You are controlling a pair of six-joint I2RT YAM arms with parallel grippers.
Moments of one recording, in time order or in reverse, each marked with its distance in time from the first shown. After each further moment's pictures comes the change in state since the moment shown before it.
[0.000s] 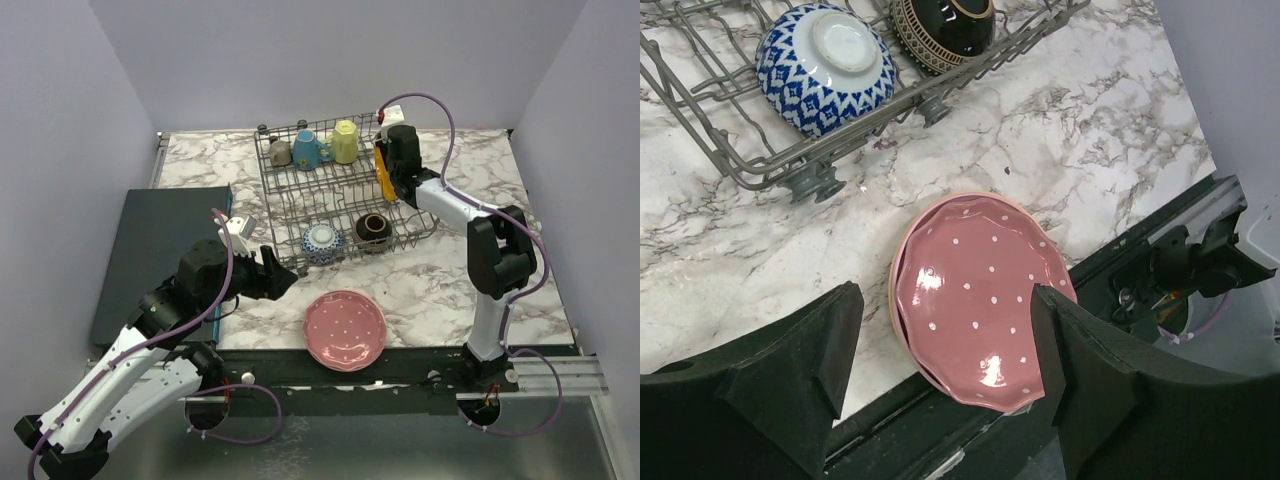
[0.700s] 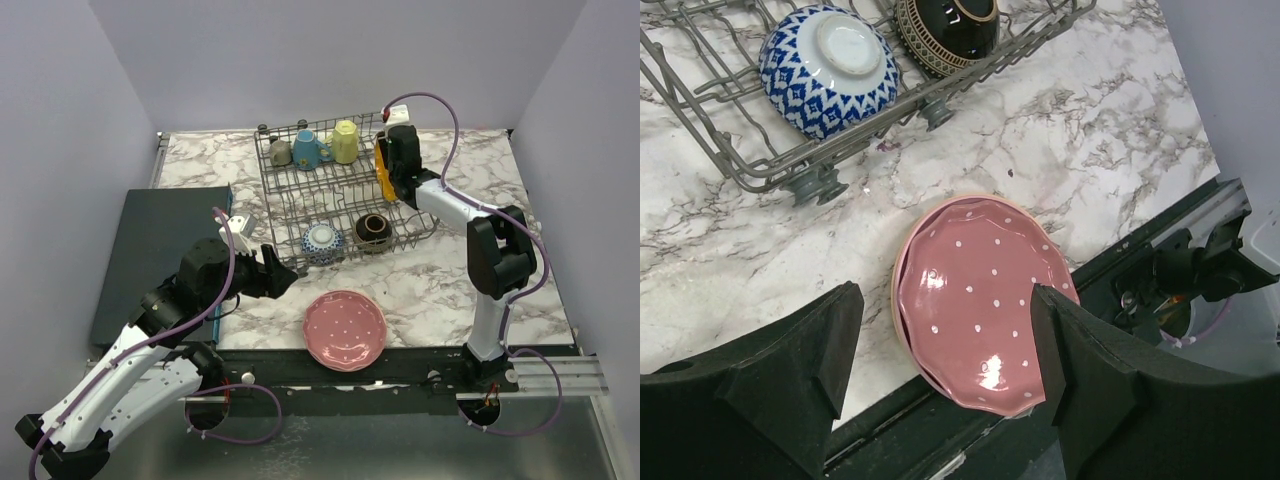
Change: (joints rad) left arm 0.008 0.012 0.000 0.007 0.000 0.001; right arm 0.008 0.000 -0.011 0.031 0.072 0.054
